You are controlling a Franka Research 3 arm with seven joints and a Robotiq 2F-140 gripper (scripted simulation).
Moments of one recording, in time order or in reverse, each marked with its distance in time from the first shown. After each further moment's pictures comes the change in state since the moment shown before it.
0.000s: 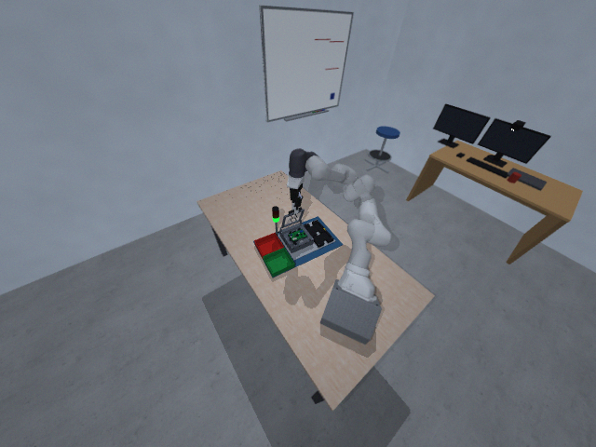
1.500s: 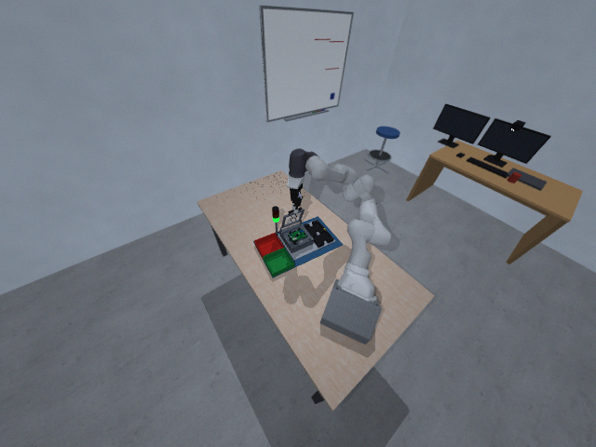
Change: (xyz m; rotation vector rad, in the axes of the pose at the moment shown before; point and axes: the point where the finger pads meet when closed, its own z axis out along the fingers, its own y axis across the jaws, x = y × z) arm 0.000 0.000 0.000 0.000 0.001 0.001
